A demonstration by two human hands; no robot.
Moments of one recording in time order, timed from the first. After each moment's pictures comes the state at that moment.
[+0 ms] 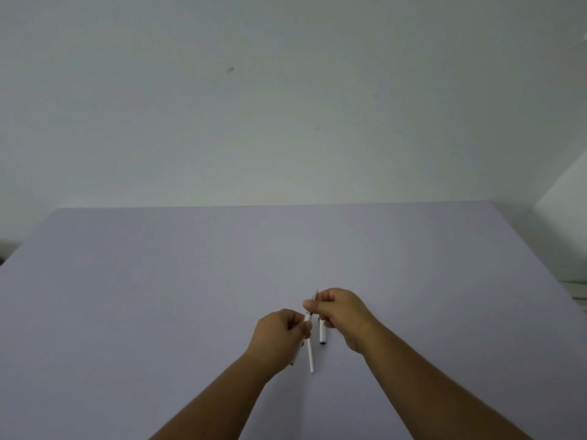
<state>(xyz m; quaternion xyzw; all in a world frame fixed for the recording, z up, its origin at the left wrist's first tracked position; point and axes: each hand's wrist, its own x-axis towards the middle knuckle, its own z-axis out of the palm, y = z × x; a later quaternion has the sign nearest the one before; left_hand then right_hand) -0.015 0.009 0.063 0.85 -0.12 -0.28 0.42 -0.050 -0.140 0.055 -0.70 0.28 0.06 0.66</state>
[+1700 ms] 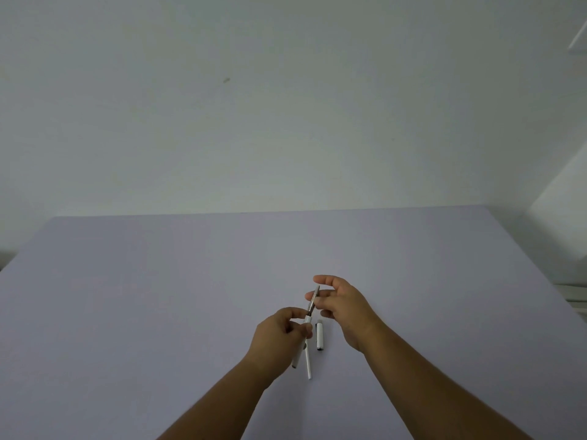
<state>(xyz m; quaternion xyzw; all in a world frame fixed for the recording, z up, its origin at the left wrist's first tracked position) -0.019 0.005 0.073 0.81 -0.10 -0.29 0.49 -0.048 -0.145 0.077 -0.66 0.28 0.01 0.69</state>
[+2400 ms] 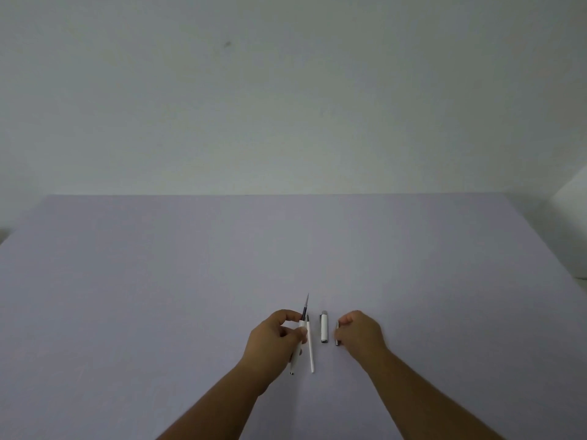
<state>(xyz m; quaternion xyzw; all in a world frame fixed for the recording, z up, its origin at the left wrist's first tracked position) -0.015 0.017 0.038 0.80 -0.04 -0.33 0.50 -0.062 -0.155 -0.013 -0.80 0.43 0.11 0.41</state>
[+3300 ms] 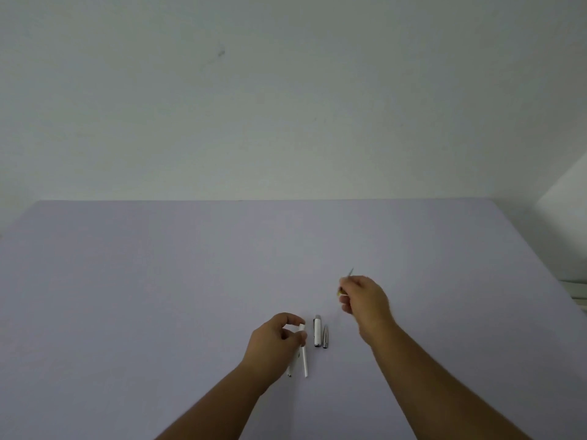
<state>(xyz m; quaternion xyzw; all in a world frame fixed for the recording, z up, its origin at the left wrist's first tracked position) -0.016 0.007 0.041 0.81 -0.06 -0.33 0.48 -0.041 -0.180 0.035 -0.66 0.41 -0.09 0.62</state>
